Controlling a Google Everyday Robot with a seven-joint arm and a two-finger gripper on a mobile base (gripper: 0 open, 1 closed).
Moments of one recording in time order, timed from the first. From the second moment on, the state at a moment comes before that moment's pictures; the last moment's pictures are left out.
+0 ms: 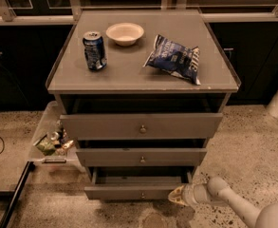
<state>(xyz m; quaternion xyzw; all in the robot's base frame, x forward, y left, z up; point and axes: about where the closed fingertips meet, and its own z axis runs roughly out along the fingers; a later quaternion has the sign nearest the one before) 0.527 -0.205 0.176 -0.62 0.68 0.20 0.34</state>
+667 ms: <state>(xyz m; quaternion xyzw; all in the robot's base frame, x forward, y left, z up) 0.527 -0.205 0.175 -0.62 0.68 0.20 0.34</state>
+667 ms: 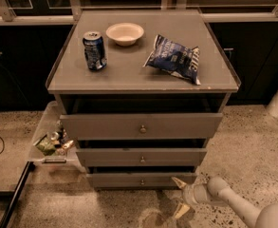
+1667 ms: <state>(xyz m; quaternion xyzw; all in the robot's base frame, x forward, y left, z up) 0.502 -0.215 0.207 -0.63 0.68 0.18 0.33</state>
